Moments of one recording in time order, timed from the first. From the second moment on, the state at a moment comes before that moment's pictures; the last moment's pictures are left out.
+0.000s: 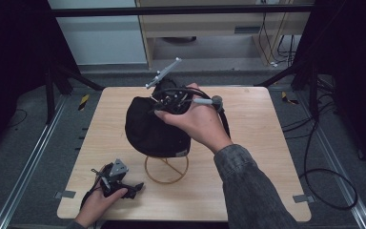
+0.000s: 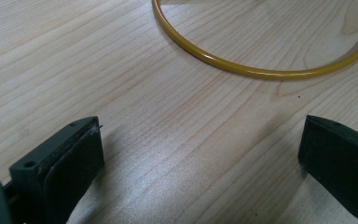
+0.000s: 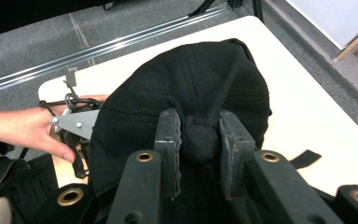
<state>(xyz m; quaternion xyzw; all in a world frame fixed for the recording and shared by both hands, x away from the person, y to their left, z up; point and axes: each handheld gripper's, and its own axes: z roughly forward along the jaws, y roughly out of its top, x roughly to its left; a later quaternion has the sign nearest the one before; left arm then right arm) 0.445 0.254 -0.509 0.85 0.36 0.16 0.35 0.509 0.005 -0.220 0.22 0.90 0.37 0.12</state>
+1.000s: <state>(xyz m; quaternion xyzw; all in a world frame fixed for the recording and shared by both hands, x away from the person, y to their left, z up) 0.444 0.254 -0.509 0.85 0.36 0.16 0.35 0.513 0.001 -0.230 0.23 0.89 0.37 0.12</state>
